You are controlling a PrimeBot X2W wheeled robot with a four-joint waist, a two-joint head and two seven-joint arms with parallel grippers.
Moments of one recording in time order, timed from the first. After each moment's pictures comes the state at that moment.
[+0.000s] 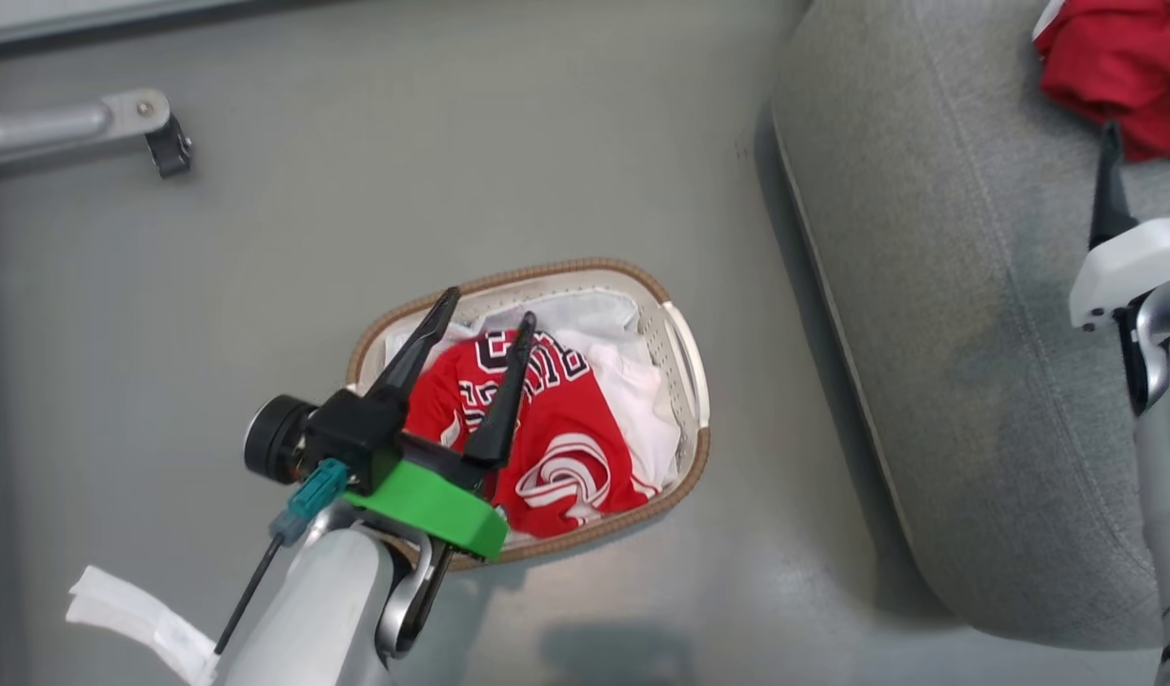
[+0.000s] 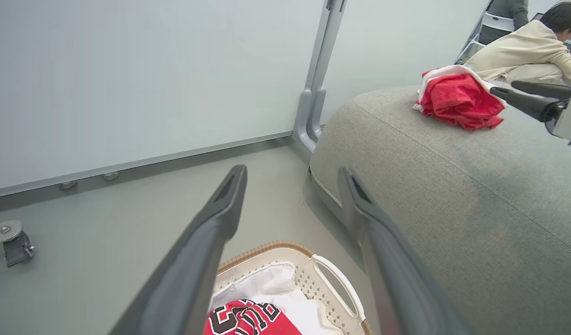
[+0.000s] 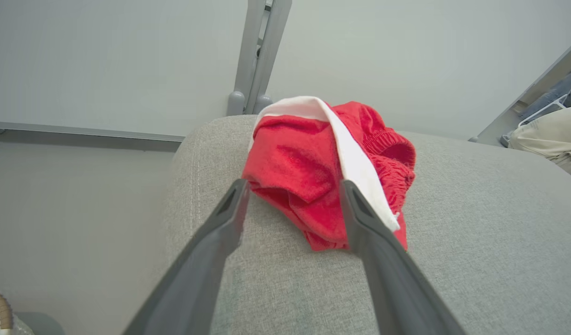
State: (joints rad) left arm -0.36 0.14 -0.47 0.24 -0.34 -0.13 -0.26; right arm -0.76 -0.23 -0.27 0.74 -0.17 0.13 -0.26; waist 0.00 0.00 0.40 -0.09
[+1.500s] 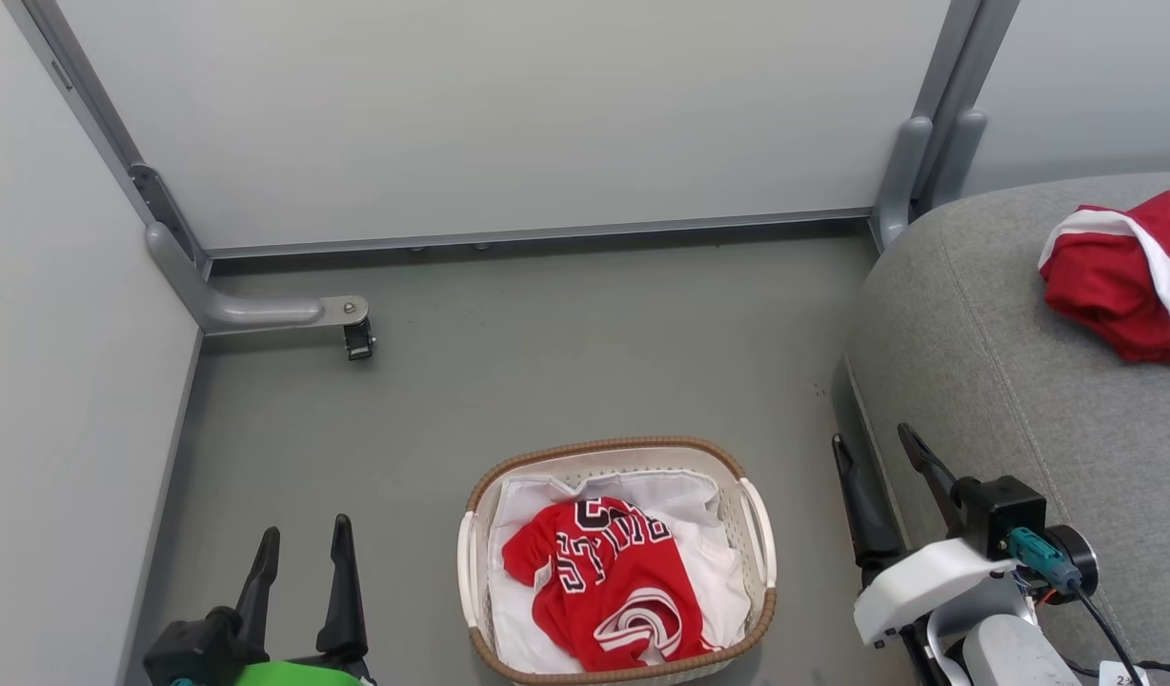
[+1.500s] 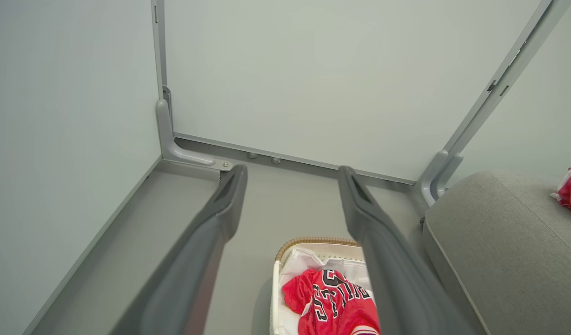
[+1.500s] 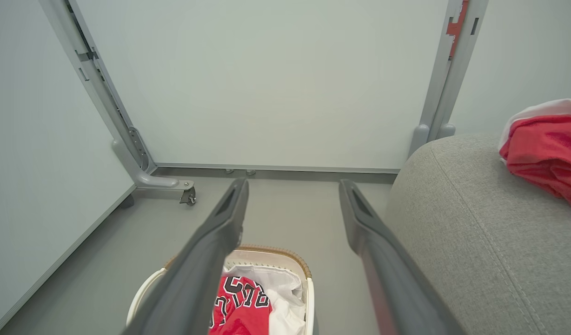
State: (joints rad) left arm 0.08 0.05 -0.07 0.21 -0.36 -0.10 -0.26; right arm -0.15 -0.05 0.10 0.35 0.18 0.13 -0.26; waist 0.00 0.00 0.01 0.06
